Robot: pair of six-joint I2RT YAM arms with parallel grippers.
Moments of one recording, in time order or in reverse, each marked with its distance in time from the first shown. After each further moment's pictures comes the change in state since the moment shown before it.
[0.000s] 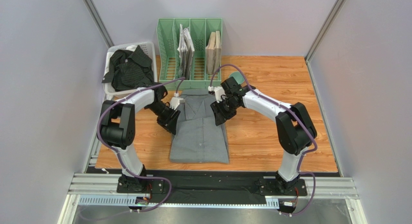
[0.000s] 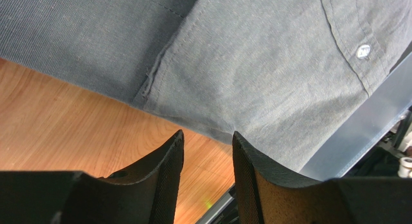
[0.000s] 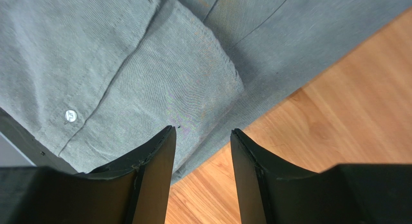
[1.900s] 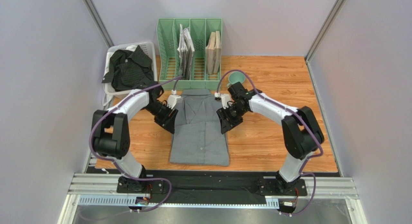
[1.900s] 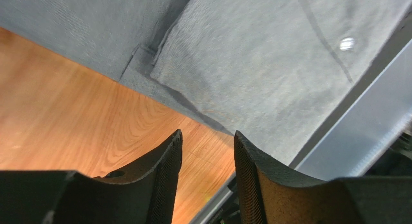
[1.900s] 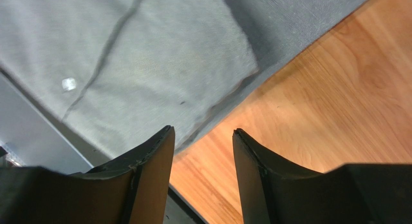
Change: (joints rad) left arm 0.013 -0.109 -0.031 -0.026 0.017 0.032; right arm -0.033 -0.040 -0.120 -0.076 -0.092 -0.002
